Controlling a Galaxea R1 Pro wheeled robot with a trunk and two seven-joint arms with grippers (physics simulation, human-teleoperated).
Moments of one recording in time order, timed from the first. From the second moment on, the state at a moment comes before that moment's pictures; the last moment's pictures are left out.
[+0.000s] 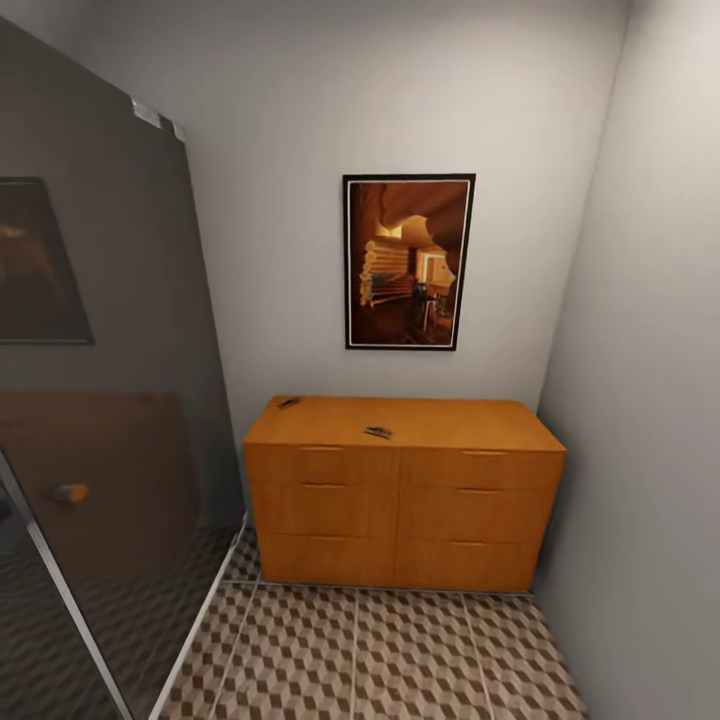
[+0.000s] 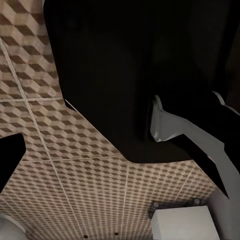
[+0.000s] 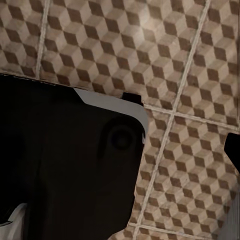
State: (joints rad) left arm -0.23 -0.06 -0.22 -0.25 0.25 0.84 0.04; right arm -0.19 0.00 -0.03 0.03 0.22 -0.04 0.04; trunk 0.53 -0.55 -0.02
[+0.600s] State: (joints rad) left arm -0.23 -0.06 -0.22 -0.25 0.25 0.84 0.04; right arm -0.19 0.00 -0.03 0.03 0.22 -0.05 0.04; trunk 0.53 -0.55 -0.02
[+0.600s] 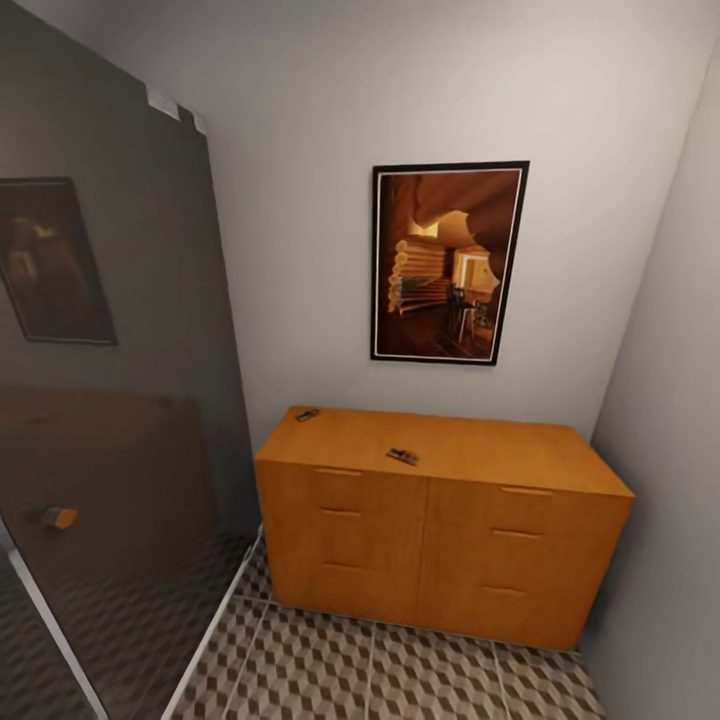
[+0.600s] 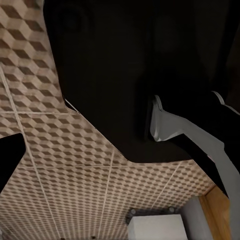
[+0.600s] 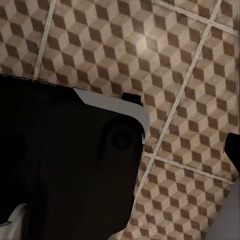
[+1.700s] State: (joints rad) left arm -0.23 -0.06 -0.22 -0.25 0.25 0.84 0.04; right arm -0.19 0.00 -0.03 0.03 0.22 -0.05 0.04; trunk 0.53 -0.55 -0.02
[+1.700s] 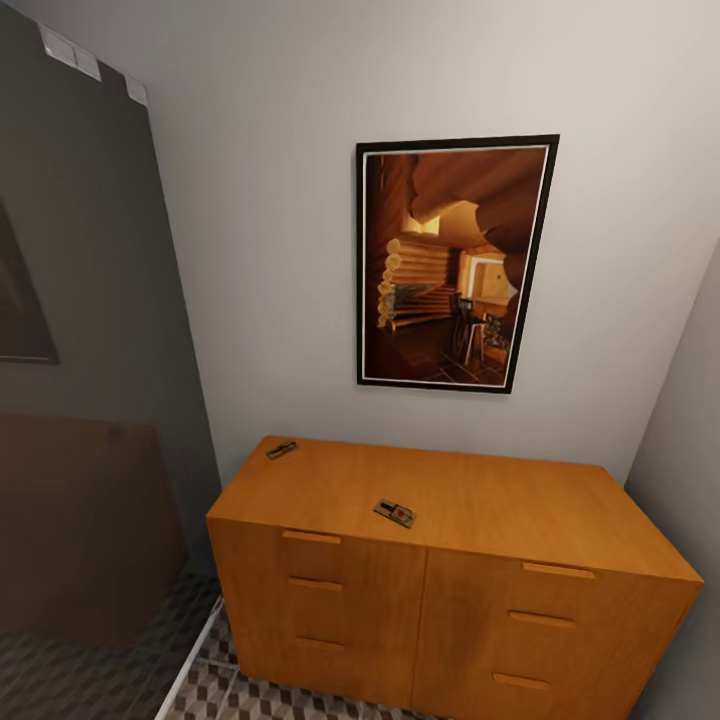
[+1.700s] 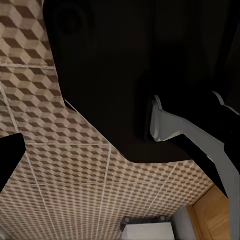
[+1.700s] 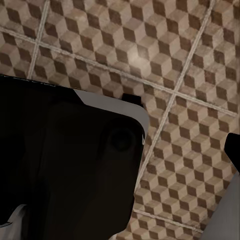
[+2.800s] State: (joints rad) left arm -0.23 -0.06 -0.22 -0.25 0.24 0.84 0.04; right arm -0.19 0.00 -0.03 0.03 0.22 -0.05 0.04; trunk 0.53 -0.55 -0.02
